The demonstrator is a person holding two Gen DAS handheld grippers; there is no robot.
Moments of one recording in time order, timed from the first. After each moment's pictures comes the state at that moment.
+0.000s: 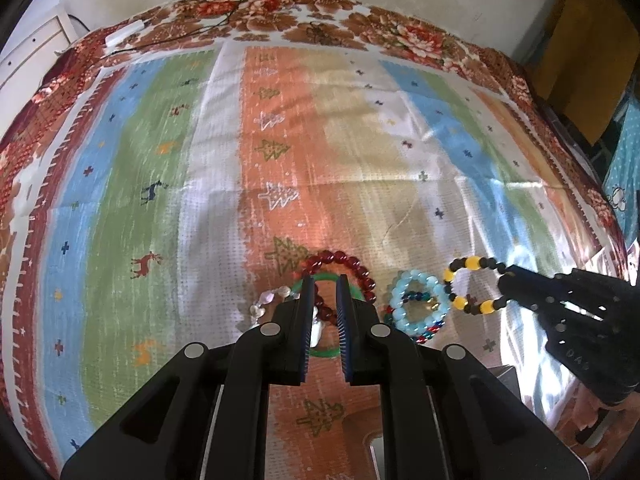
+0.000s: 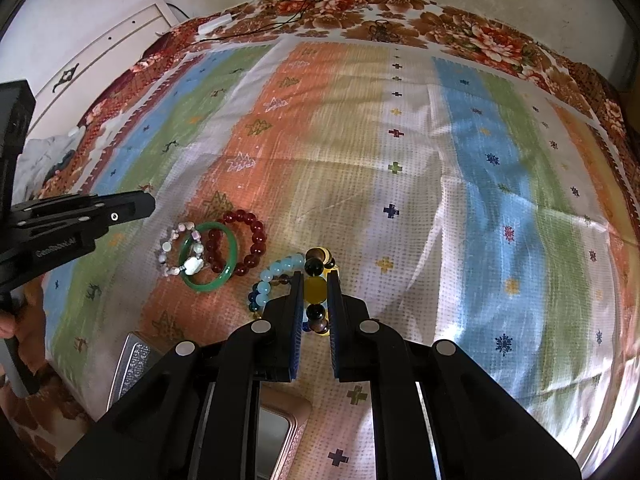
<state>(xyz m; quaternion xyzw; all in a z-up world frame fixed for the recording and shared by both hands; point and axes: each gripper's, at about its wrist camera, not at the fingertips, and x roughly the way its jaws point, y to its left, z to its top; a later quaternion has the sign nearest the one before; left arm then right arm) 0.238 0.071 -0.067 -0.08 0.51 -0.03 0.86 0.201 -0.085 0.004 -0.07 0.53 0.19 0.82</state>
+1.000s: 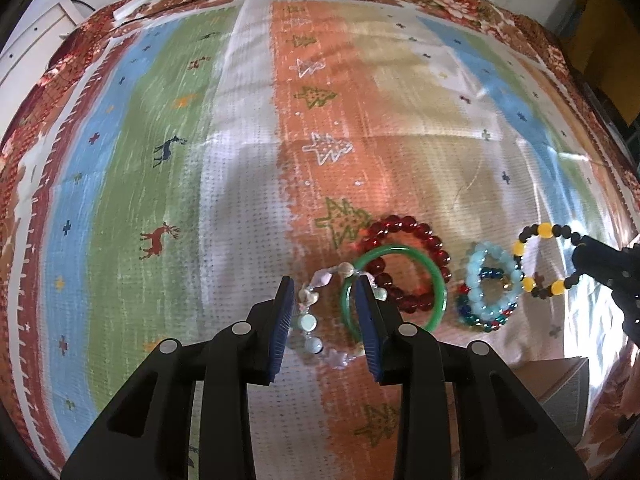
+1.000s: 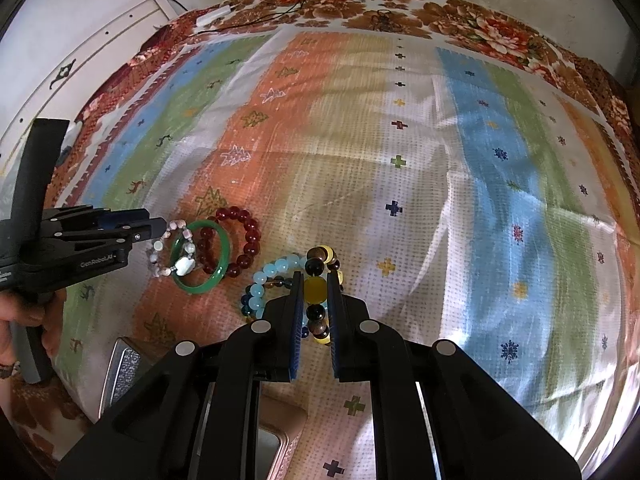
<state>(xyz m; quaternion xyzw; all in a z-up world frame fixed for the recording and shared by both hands) 0.252 0.093 -0.116 -0.05 0.56 0.01 0.82 0.212 -0.083 -0.008 -0.08 0.54 0.19 0.81</state>
